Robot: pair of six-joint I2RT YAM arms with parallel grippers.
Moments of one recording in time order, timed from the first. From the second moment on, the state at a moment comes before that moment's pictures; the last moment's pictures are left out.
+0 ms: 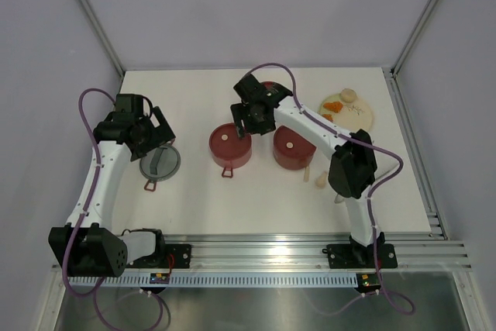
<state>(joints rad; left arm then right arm) -0.01 1.20 1.17 -0.94 -0.07 -0.51 0.74 2.06 1.97 -0.95 0.08 0.42</state>
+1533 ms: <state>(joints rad) -0.01 1.19 1.17 -0.87 0.13 -0.52 0.81 2.24 2.00 -0.90 0.03 0.44</state>
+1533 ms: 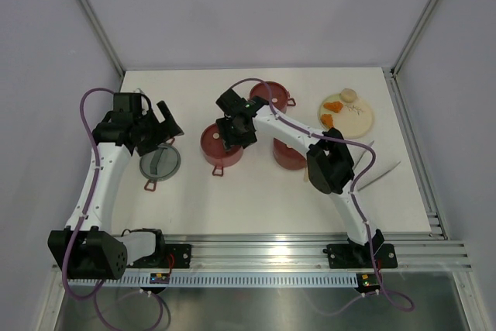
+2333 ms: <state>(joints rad) -0.19 1.72 1.62 -0.76 0.23 -0.59 0.38 2.03 1.86 -0.69 -0.05 0.43</state>
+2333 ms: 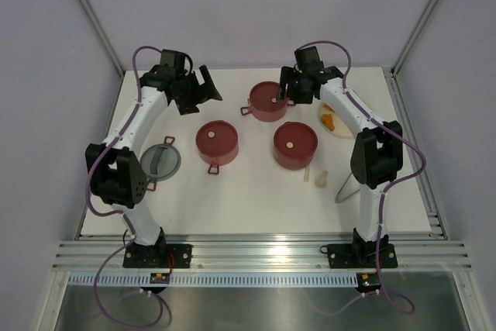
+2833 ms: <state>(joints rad) -0.28 2.10 1.86 -0.66 0.39 -0.63 0.15 2.27 2.13 -0.71 -0.28 0.48</state>
